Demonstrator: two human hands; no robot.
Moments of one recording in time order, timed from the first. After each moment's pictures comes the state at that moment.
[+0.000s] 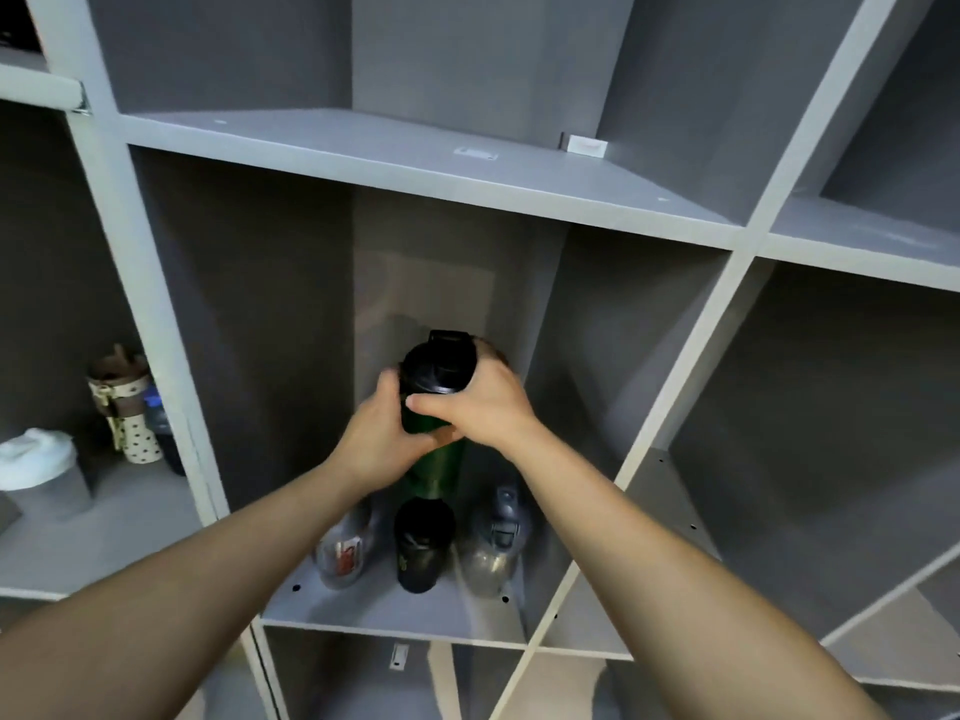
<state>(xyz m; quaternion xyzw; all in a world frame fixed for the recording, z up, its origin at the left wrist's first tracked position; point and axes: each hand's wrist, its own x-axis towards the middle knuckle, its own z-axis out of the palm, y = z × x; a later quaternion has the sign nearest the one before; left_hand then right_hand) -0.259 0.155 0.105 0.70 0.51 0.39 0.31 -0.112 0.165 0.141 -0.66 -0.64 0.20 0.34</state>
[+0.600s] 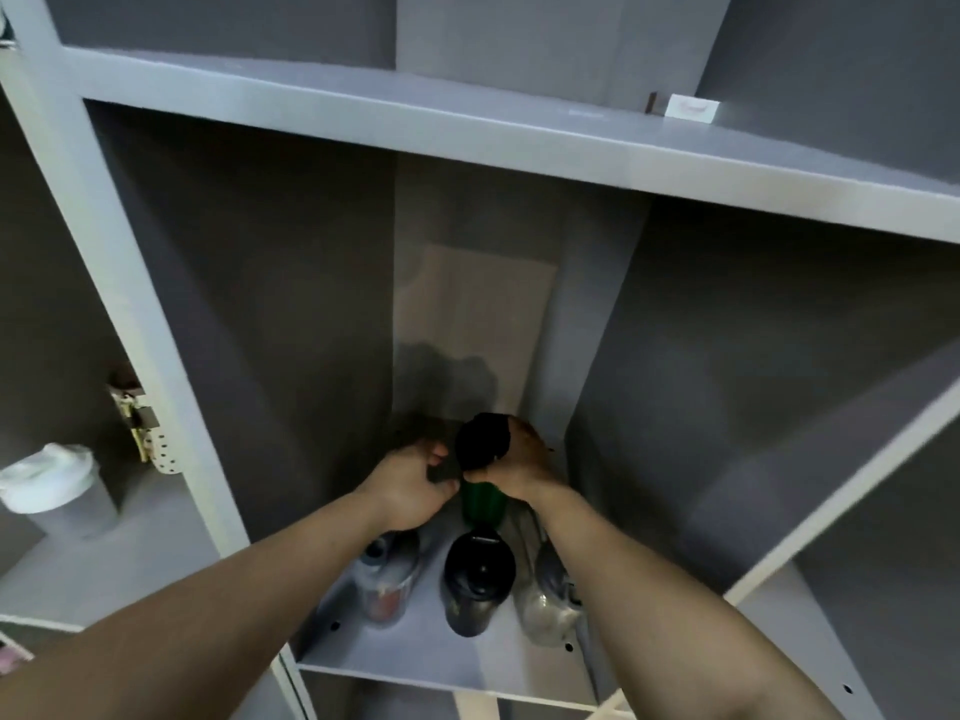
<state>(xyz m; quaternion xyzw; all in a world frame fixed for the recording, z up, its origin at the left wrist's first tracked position) -0.291 0.252 0.021 0.72 0.59 0.18 0.33 -0.106 0.293 -0.020 -0.72 -0.59 0.28 0.22</state>
